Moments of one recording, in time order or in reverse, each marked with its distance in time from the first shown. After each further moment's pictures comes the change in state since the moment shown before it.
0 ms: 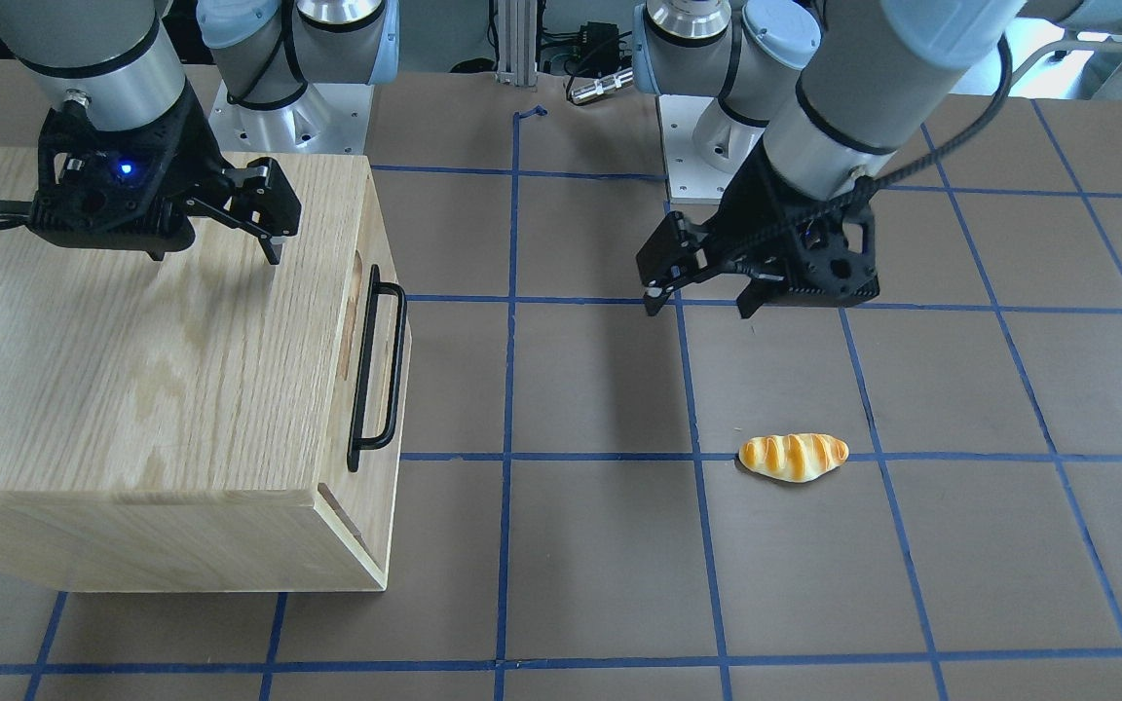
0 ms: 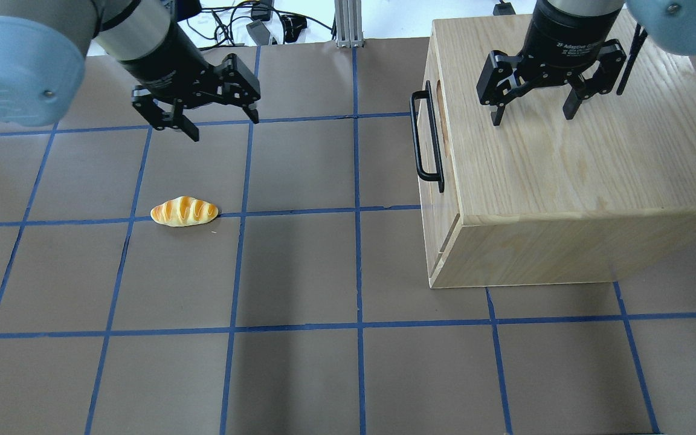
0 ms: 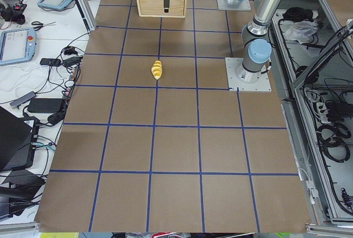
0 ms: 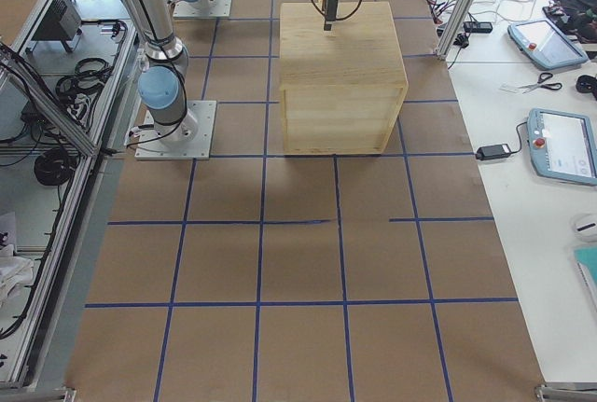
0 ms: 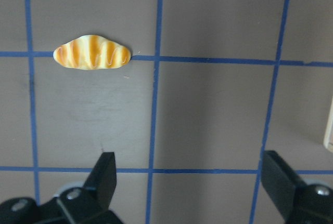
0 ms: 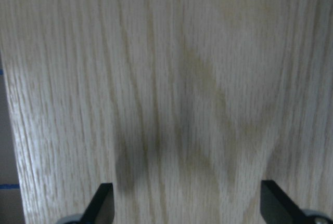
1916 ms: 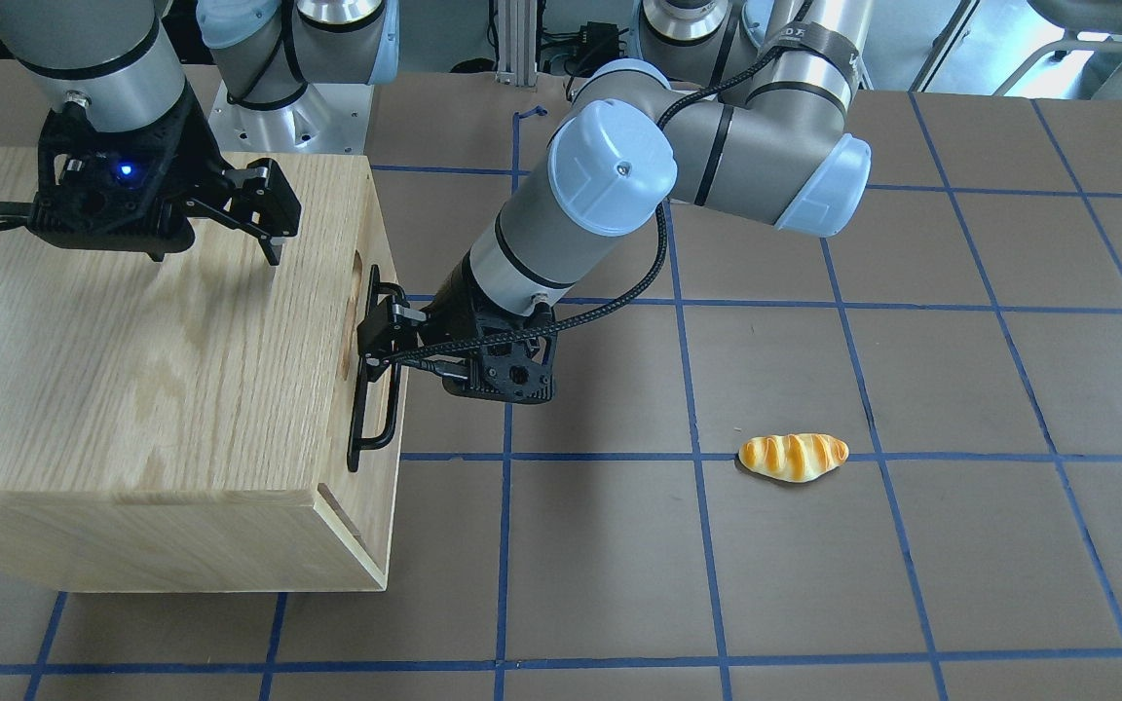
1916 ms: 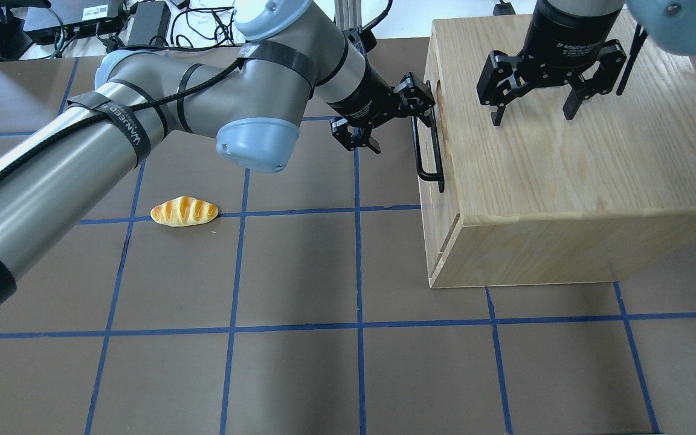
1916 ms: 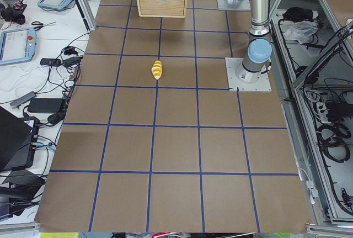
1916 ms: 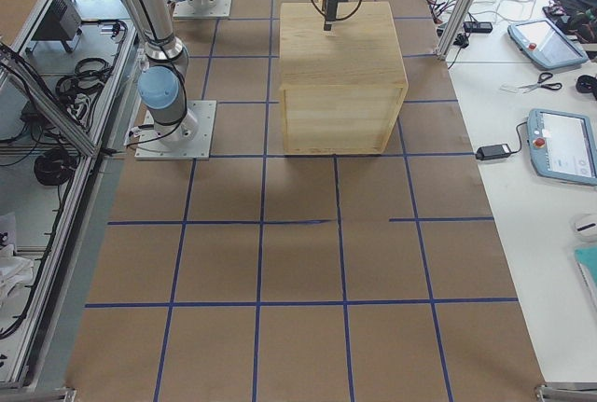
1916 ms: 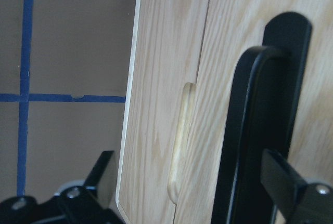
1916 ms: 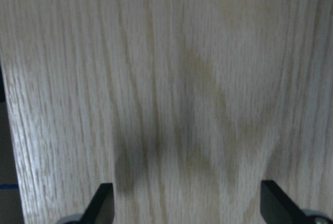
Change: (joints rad) left arm -0.266 -0.245 -0.003 0.447 -0.212 -0.332; right arm 0.000 0.000 0.001 0.000 0.000 0.000
